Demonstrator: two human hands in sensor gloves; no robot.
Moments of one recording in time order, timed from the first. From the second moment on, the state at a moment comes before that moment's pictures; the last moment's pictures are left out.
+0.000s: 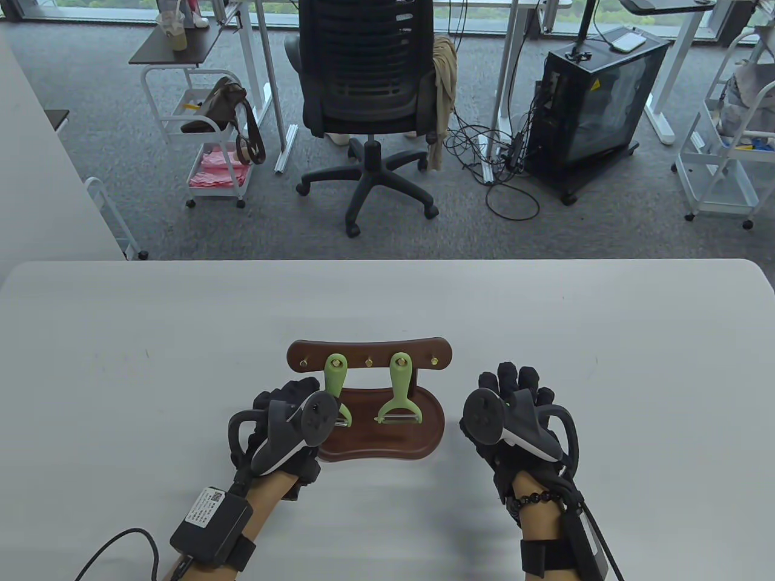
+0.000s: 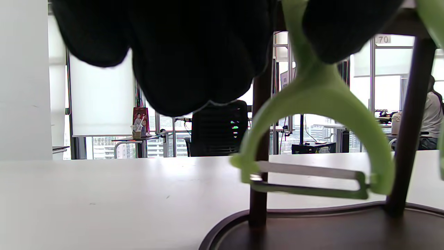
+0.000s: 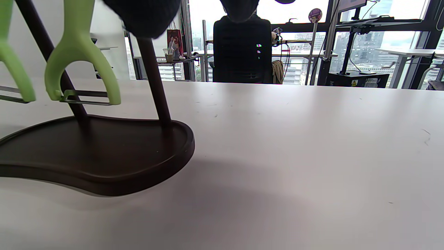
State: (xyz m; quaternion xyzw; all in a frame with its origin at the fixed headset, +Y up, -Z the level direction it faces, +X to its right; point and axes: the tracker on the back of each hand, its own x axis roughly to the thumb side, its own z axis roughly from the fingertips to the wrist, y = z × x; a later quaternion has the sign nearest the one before) left_hand -0.173 -0.665 -0.357 0.09 -0.06 -0.01 0.99; right_hand 0.125 -0.677 -0.347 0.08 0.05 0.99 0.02
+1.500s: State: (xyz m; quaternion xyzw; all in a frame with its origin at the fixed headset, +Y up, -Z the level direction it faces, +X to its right) left_hand -0.269 -0.681 -0.357 0.06 -0.08 -0.07 0.99; right_hand 0.122 -0.681 -0.344 0.07 0.03 1.00 0.00
